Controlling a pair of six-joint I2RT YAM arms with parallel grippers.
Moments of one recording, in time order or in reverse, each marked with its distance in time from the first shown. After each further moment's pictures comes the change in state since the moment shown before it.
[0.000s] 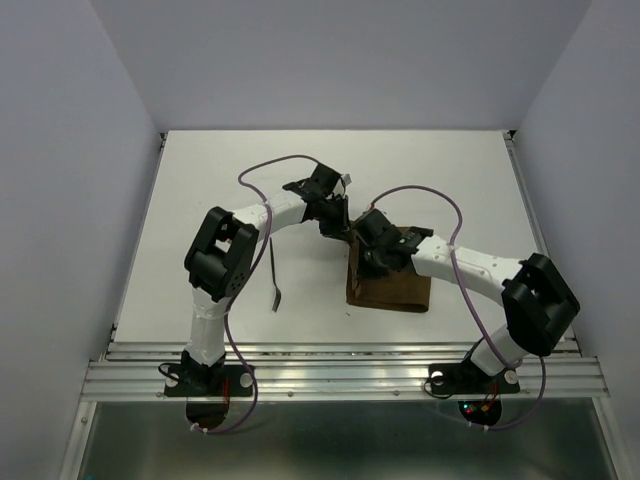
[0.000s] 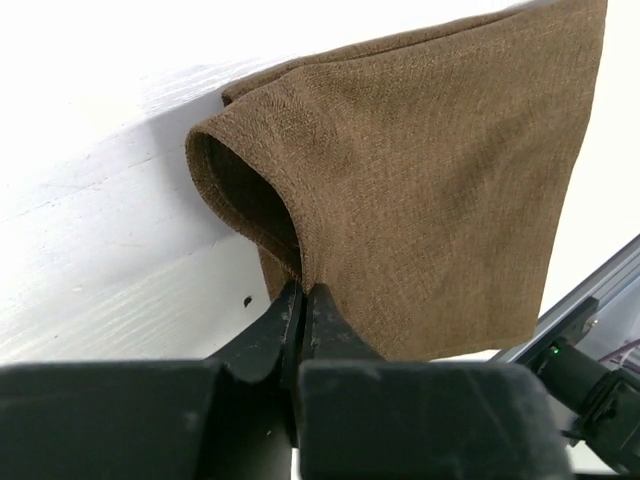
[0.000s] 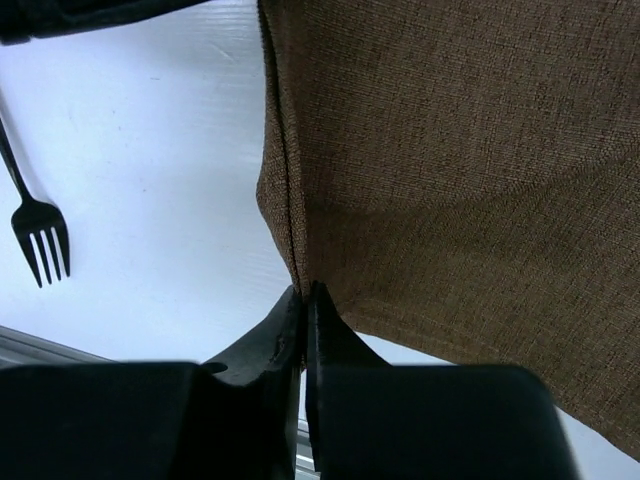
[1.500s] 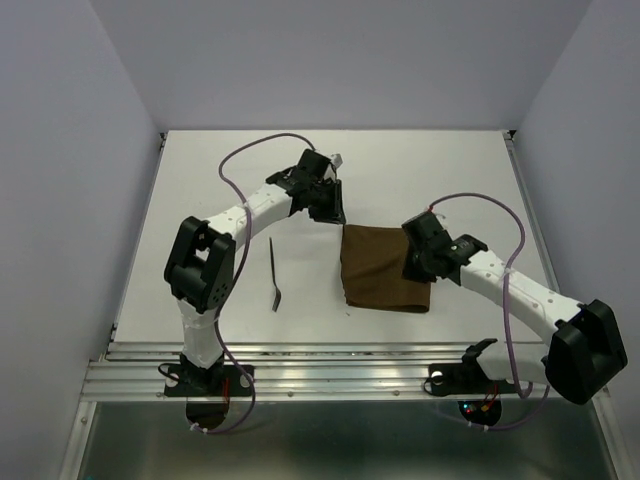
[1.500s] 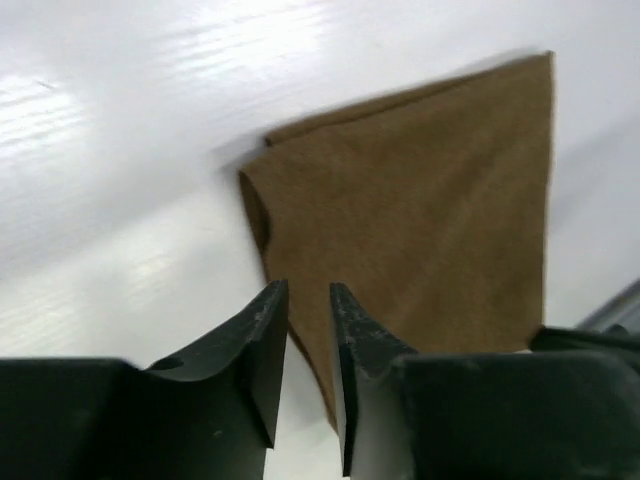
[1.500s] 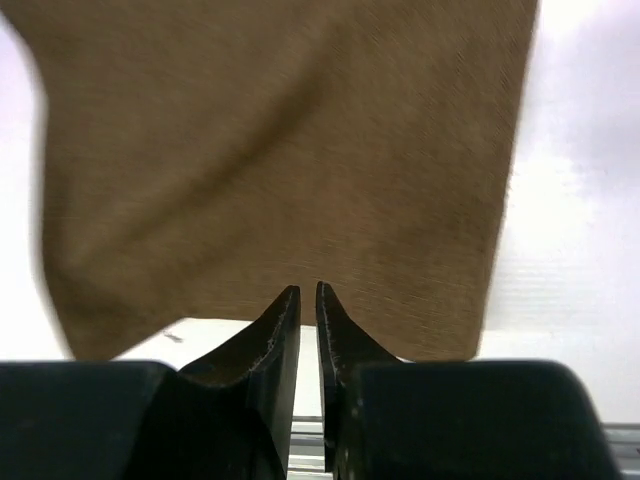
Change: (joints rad) left arm 0.042 -0.117 0.019 -0.057 -0.134 0.083; right arm -0.180 -0.317 -0.128 -0.185 0.142 -0.019
